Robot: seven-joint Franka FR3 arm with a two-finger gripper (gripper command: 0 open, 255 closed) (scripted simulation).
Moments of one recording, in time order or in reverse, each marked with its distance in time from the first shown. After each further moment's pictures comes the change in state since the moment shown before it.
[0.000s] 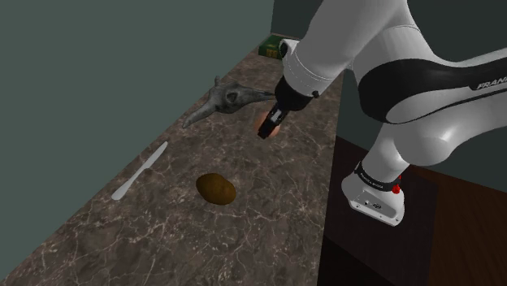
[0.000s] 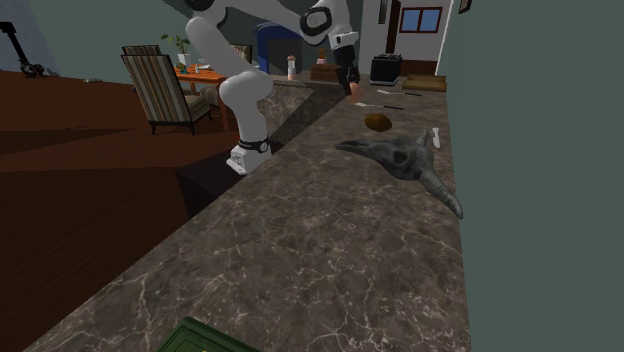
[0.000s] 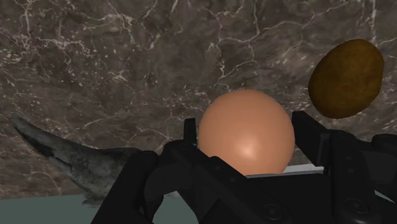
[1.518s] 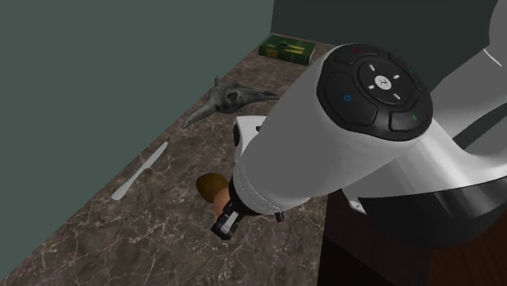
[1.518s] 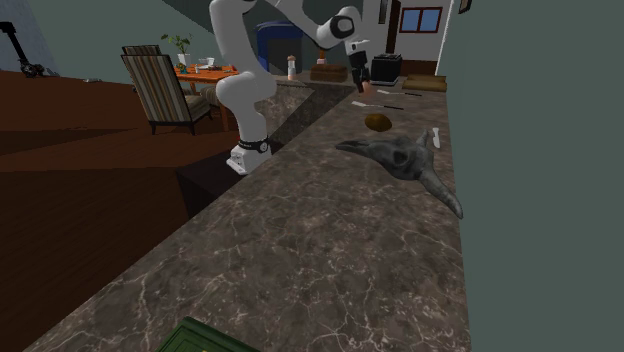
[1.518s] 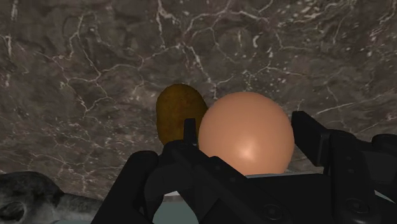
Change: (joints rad) arm -0.253 0.454 0.625 0.419 -0.185 -0.009 0.550
